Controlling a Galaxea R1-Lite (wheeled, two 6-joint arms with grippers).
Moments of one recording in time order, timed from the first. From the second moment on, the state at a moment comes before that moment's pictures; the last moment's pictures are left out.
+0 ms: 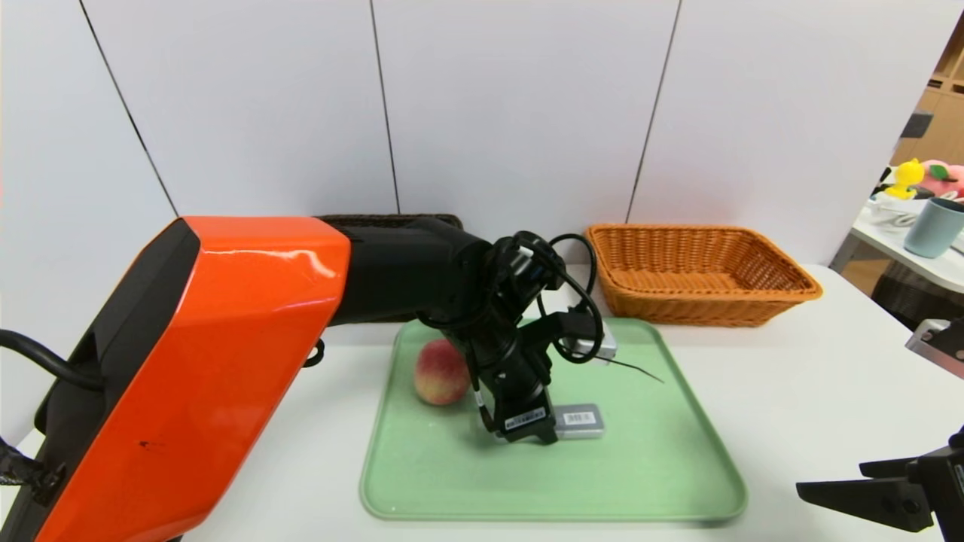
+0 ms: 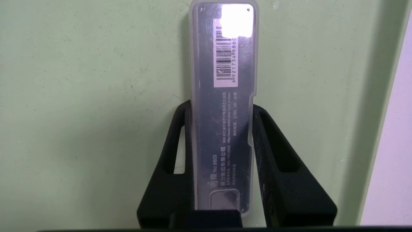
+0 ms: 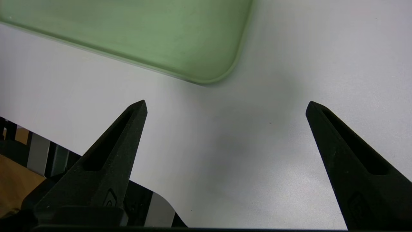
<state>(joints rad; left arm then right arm) -0.78 2.31 -1.97 0.77 -0.35 0.67 0.08 1.14 -0.72 0.50 0.35 -0.02</state>
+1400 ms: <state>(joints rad) -0.35 2.03 -1.97 0.57 -0.34 0.75 0.08 1.11 -0.69 0.50 0.35 -0.02</state>
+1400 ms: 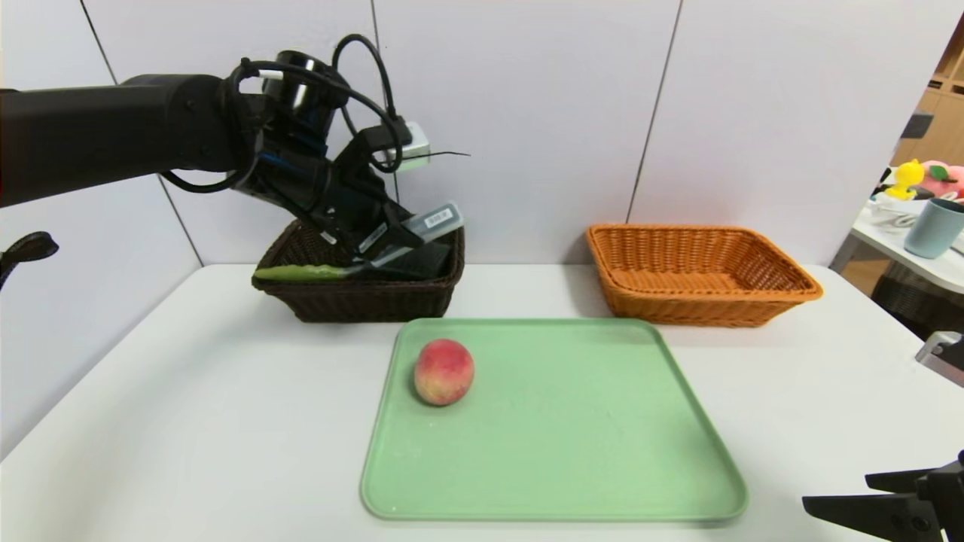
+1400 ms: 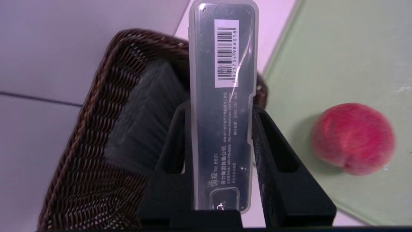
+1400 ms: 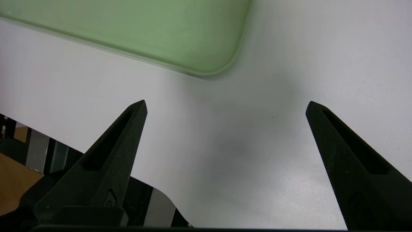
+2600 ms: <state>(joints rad) -0.31 1.98 -1.96 0.63 -0.34 0.57 0.08 1.11 -0.74 0.50 0.36 -0.02</state>
